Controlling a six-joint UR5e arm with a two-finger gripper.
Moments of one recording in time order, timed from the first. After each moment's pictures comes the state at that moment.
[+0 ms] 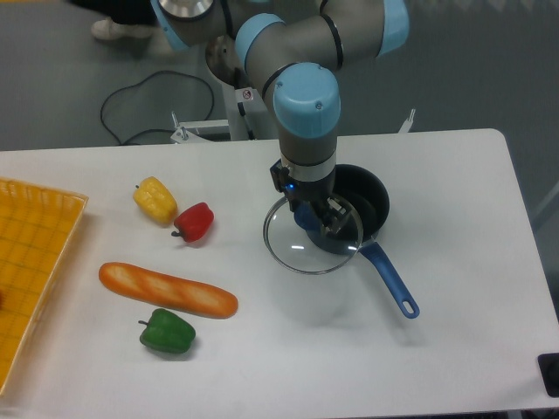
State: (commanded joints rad) arm 2.47 -1.79 -1.63 -1.25 1.60 1.16
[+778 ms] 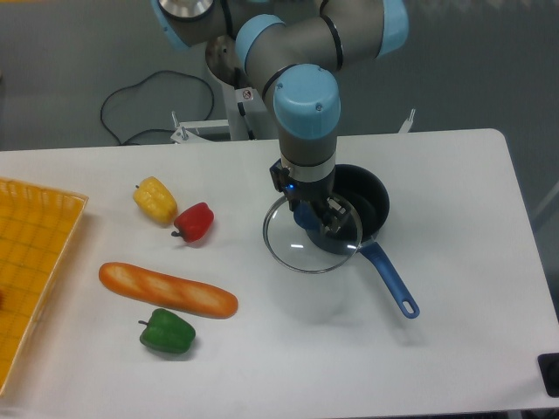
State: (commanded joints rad) arm 2.47 -1.78 -1.64 -1.26 1.61 1.14
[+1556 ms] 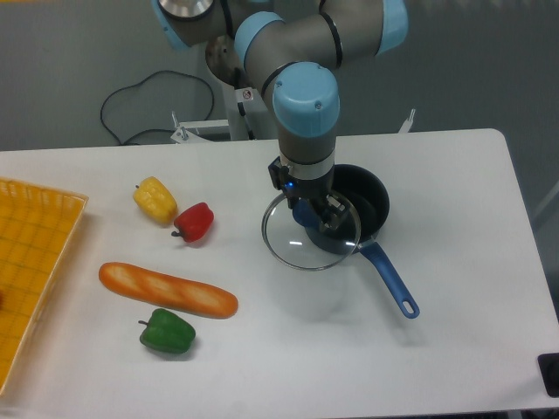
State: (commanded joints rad) arm 2.47 -1.78 -1.64 -1.27 1.61 1.11
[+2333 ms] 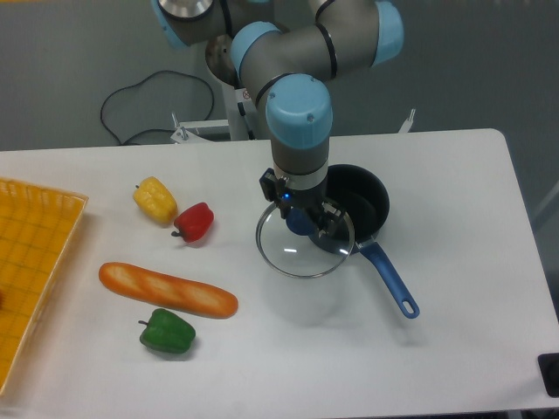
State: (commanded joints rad) arm 2.44 -1.83 -1.61 -1.26 1.60 0.91
